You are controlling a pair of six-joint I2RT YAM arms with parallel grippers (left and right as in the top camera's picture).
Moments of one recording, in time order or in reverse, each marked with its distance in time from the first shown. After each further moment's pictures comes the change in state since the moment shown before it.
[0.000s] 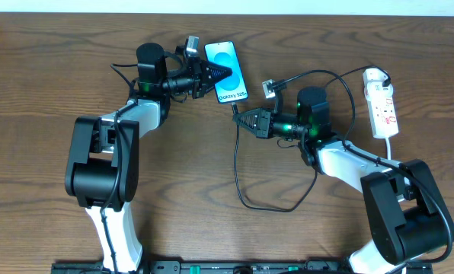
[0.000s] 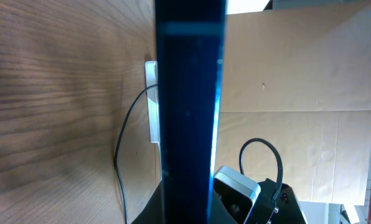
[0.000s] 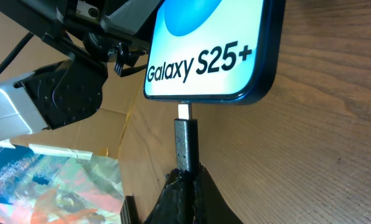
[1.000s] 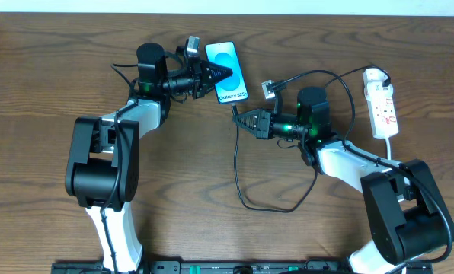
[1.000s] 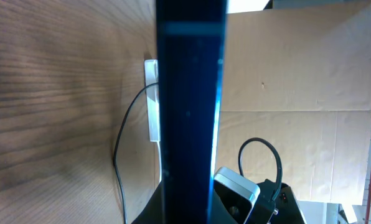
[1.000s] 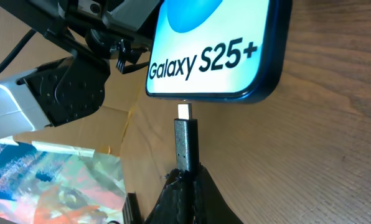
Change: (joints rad) left arm 0.000 0.000 0.000 0.000 0.003 -0.007; right arm 0.000 0.000 0.000 -0.003 -0.016 0.000
